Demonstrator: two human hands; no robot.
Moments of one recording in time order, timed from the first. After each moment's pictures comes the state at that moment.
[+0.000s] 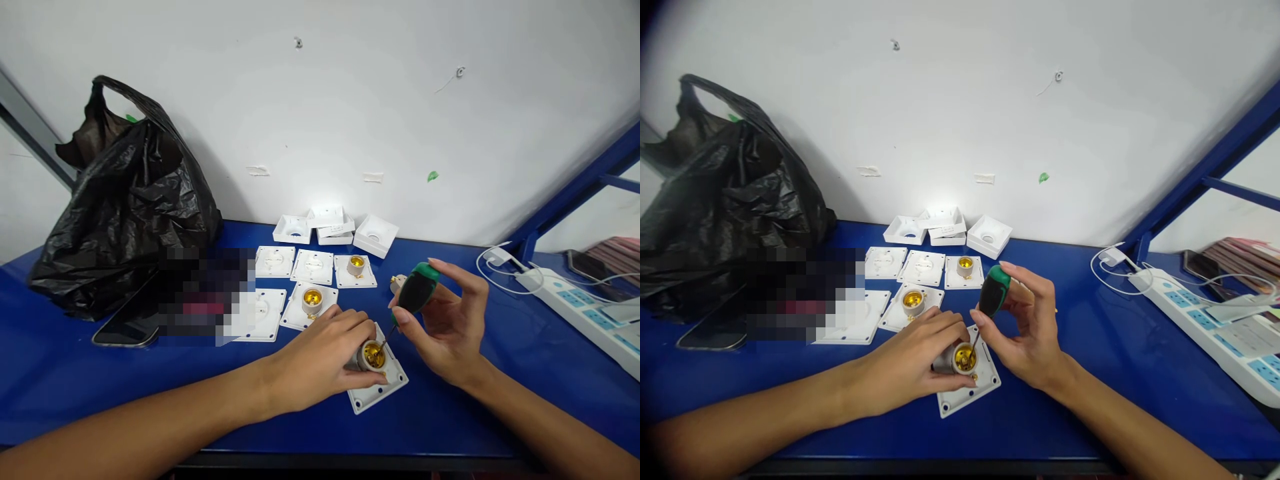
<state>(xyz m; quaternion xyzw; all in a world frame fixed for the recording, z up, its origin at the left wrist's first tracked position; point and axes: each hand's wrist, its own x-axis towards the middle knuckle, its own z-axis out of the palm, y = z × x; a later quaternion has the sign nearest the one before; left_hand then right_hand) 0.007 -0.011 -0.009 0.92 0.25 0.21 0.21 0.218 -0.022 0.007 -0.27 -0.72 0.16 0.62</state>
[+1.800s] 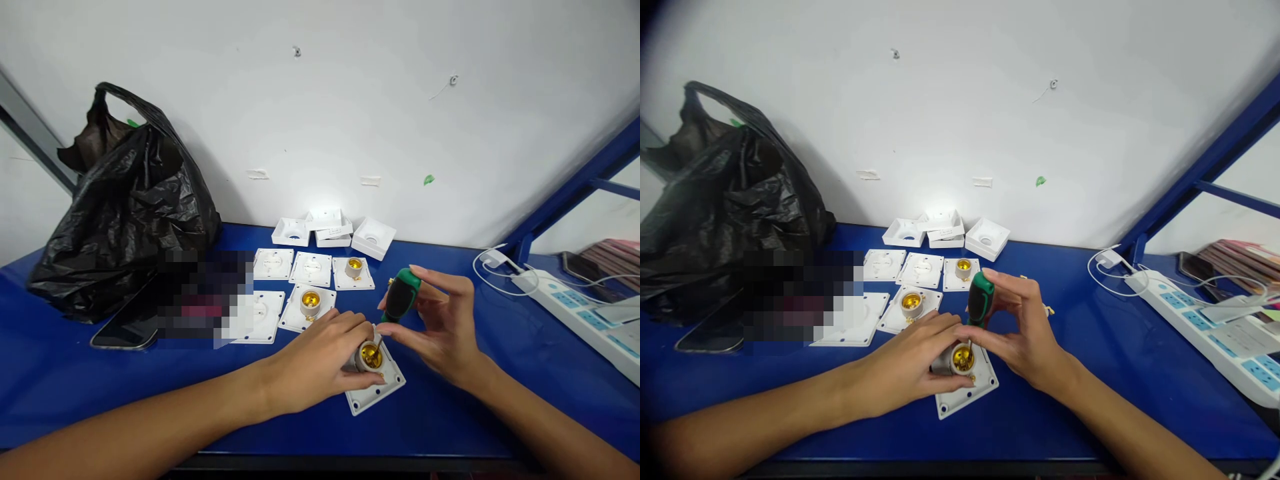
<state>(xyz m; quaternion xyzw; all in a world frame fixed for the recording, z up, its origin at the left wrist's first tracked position) 0.007 -0.014 -0.006 0.92 0.26 0.21 0.22 0.227 -0.021 0.006 -0.26 -0.76 0.19 0.56</state>
